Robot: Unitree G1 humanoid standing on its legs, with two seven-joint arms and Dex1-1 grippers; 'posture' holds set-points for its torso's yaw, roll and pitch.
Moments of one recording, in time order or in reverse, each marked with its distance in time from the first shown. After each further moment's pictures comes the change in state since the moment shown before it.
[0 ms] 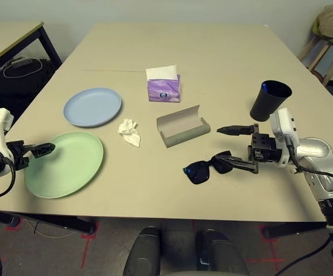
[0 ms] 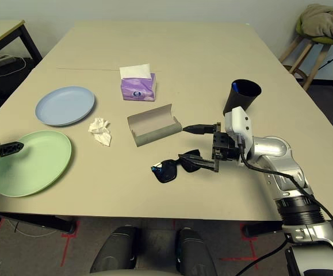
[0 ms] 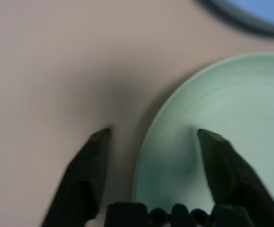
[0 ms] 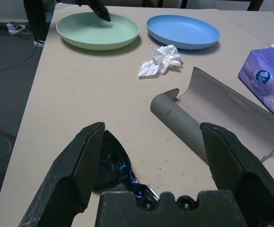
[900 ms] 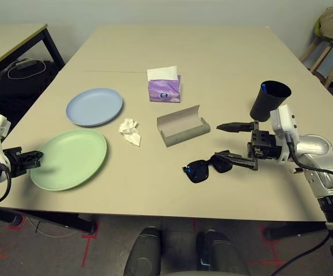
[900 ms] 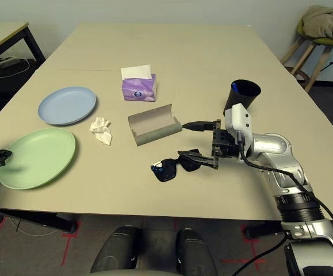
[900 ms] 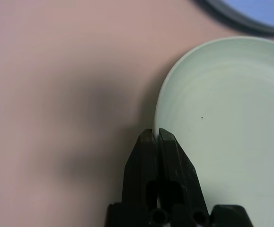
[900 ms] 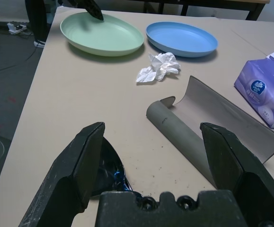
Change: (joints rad) left arm 0.016 -0.014 0.094 -0.074 -0.052 0.101 -0.036; right arm -0.036 0.000 0.000 0.018 -0.001 -0.003 -0.006
